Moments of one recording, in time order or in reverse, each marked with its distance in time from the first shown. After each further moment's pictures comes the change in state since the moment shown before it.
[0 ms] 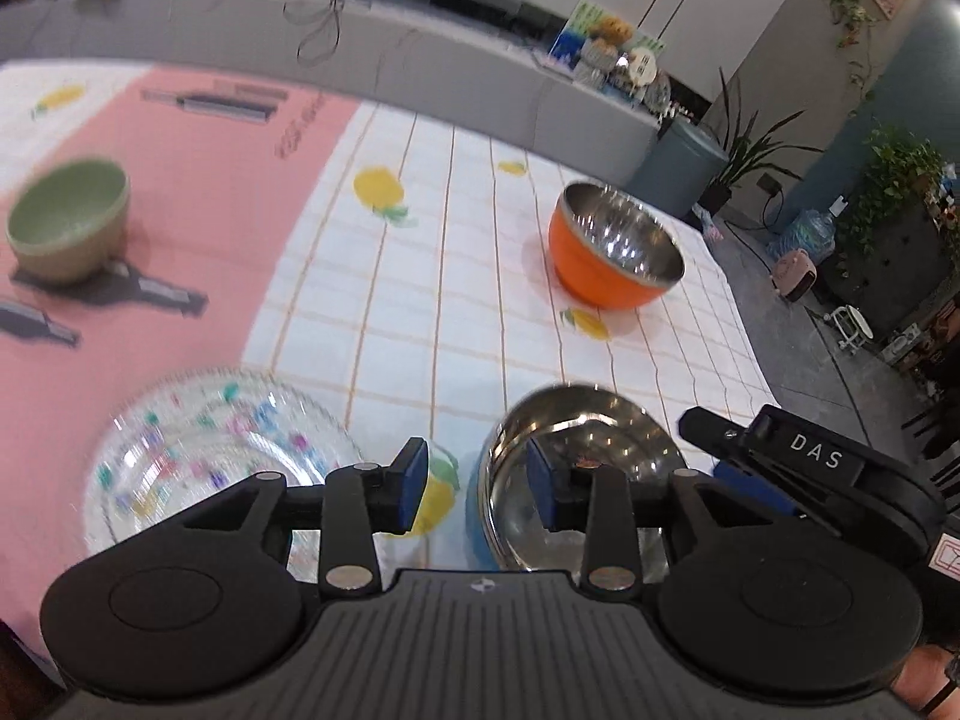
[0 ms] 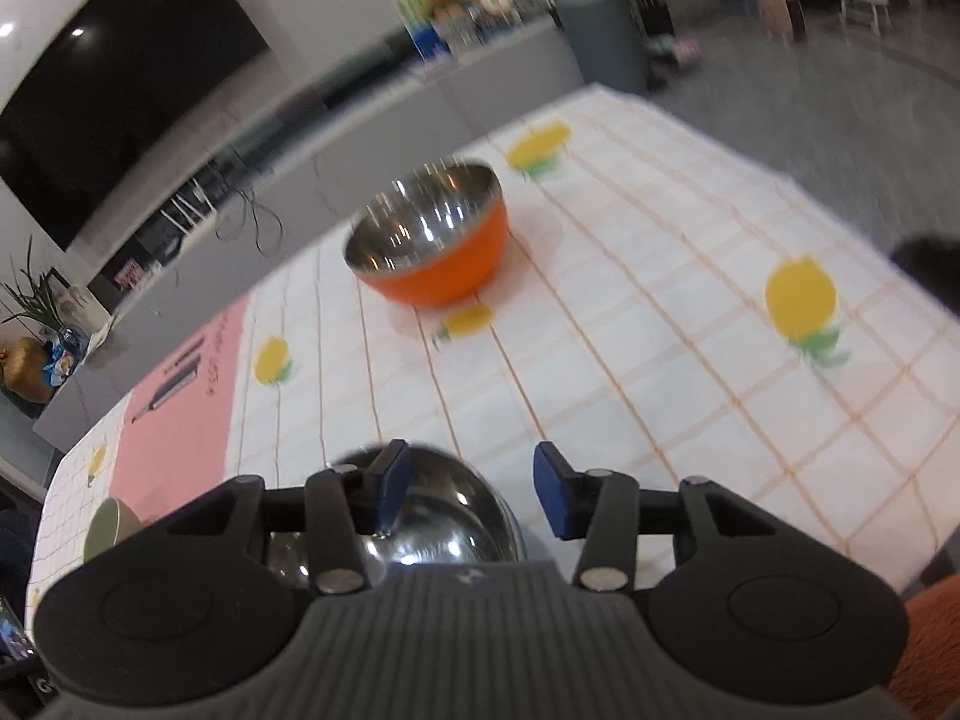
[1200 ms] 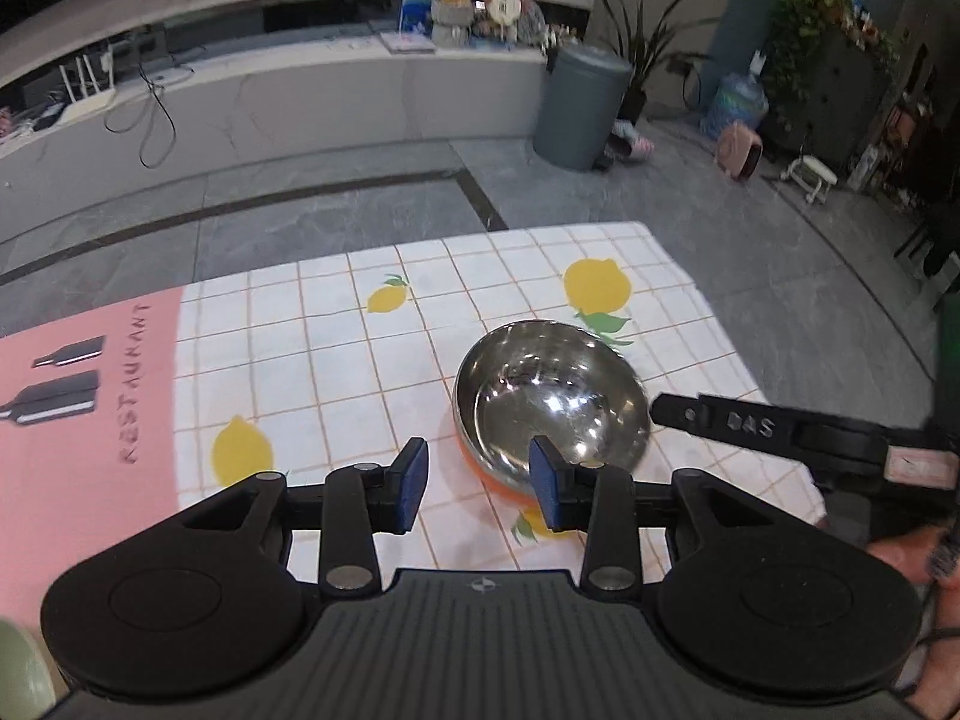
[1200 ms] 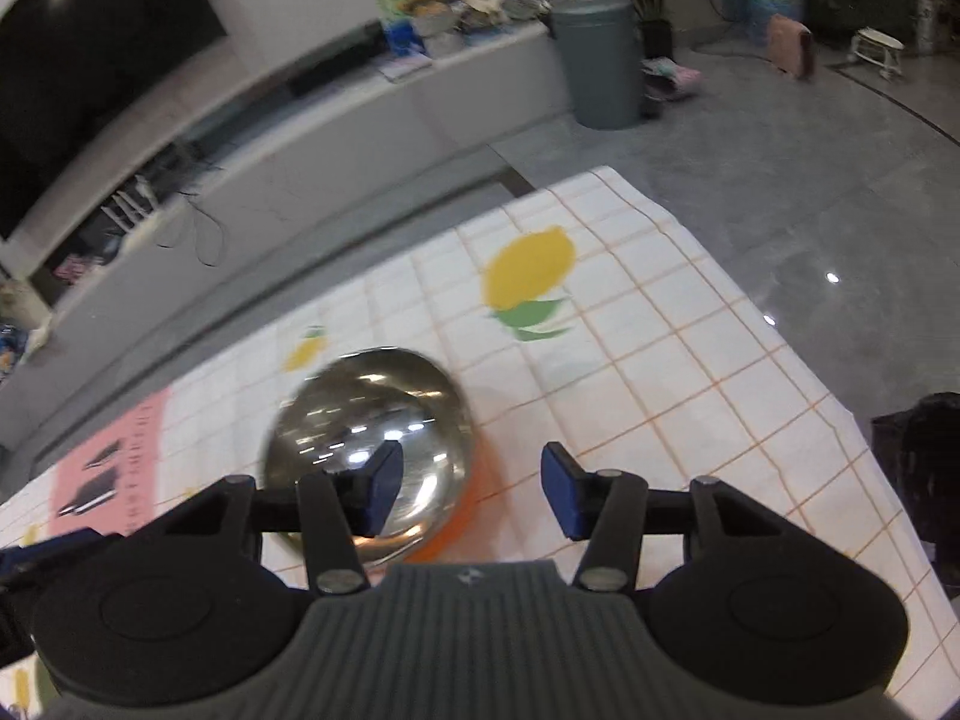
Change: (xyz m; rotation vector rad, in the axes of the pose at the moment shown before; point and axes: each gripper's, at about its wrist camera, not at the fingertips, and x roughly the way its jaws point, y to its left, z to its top) left arm 0.119 -0.090 0.170 0.401 0.138 -0.033; right arm 0.117 0.001 0.164 -0.051 0.081 -0.113
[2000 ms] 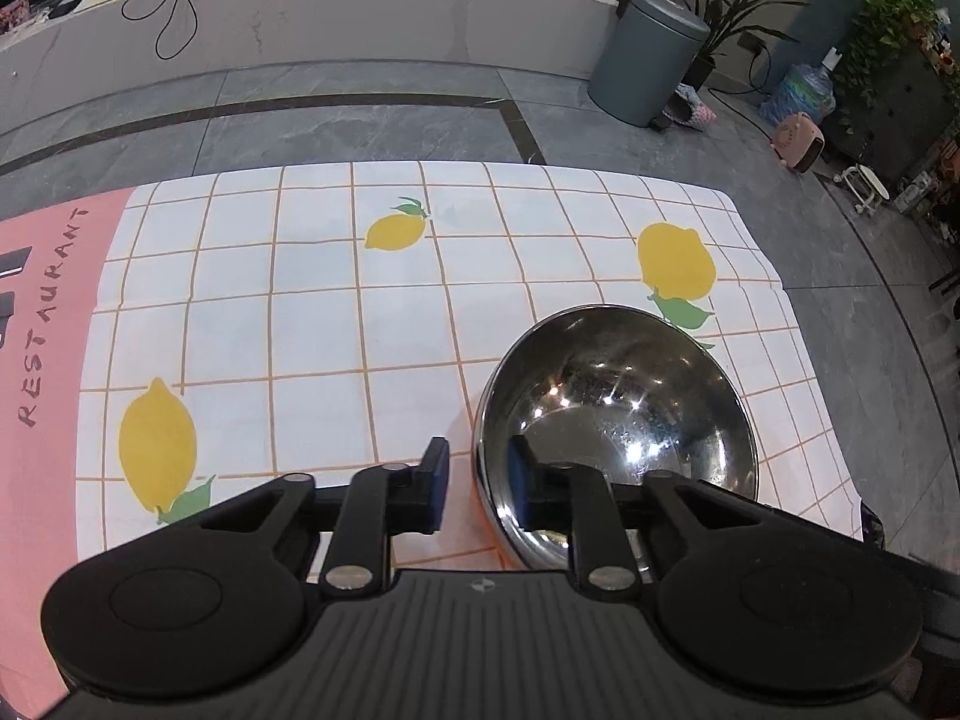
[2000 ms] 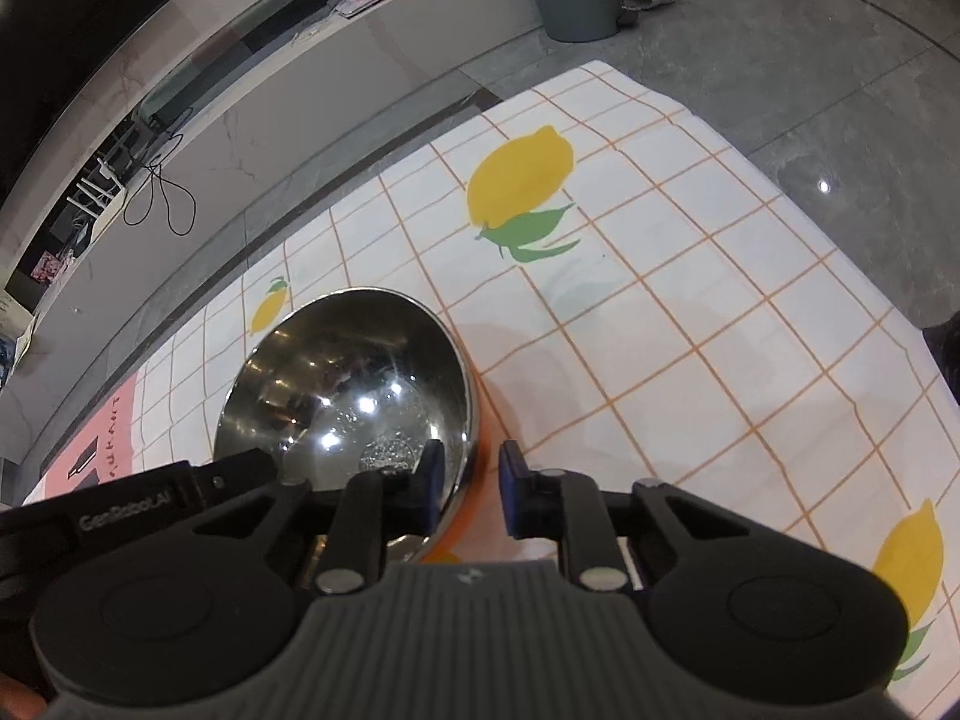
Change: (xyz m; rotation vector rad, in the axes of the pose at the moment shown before) left arm 0.094 0.020 0.011 -0.161 0.124 0.008; right arm 0.055 0.000 -0.004 0.104 0.134 -0.002
